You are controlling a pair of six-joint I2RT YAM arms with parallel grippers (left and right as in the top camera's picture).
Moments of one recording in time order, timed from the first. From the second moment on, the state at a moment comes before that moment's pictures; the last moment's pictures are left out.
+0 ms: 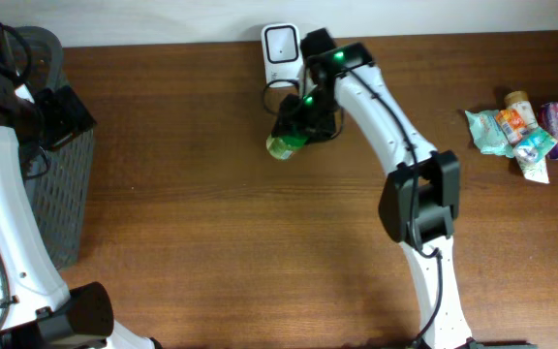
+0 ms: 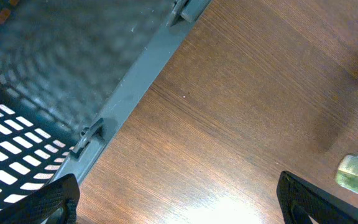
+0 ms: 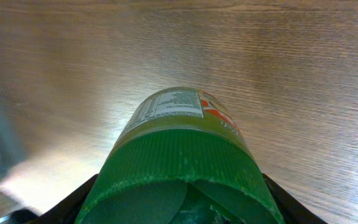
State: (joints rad) left arm 0.25 1.77 2.25 -1.69 -0.06 -0.37; right arm 0.32 2.44 2.33 -1.31 -0.54 0.39
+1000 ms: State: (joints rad) left arm 0.25 1.77 2.25 -1.69 -0.06 -0.37; right arm 0.15 2.44 2.33 -0.43 -1.28 1.78
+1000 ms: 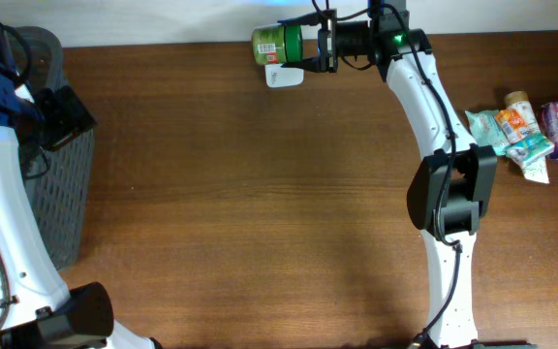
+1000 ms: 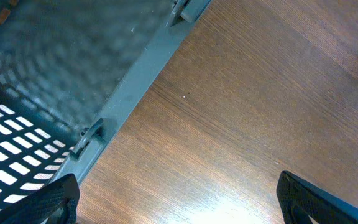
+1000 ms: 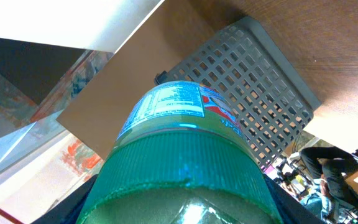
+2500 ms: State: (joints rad) left arm 0.25 1.77 2.25 -1.69 -0.06 -0.37; right arm 0.38 2.56 2.33 -0.15 0.22 0.10
